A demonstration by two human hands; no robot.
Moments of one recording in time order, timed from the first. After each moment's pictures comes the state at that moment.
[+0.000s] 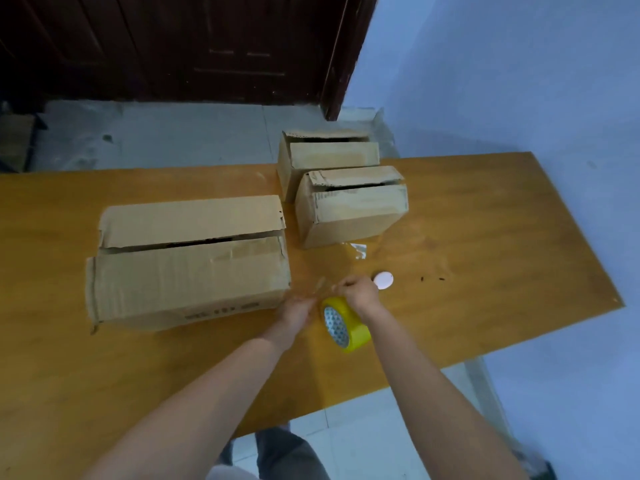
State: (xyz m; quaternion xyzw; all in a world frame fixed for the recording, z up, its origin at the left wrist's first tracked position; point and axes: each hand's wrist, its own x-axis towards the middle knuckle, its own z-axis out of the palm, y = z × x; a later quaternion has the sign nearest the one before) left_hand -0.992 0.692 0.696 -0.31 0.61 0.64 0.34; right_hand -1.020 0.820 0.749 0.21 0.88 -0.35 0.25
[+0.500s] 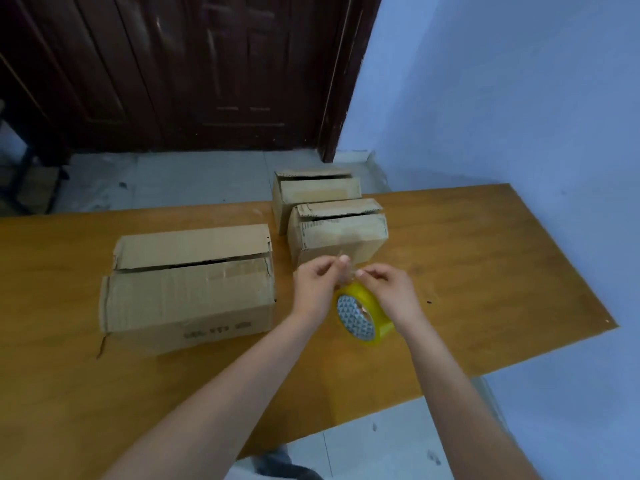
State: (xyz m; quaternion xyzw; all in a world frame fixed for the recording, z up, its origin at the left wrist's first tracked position) left_hand -1.007 0.727 0.829 -0.08 0.64 0.76 0.04; right_hand -1.004 0.861 0.860 0.09 0.88 -0.46 0.07
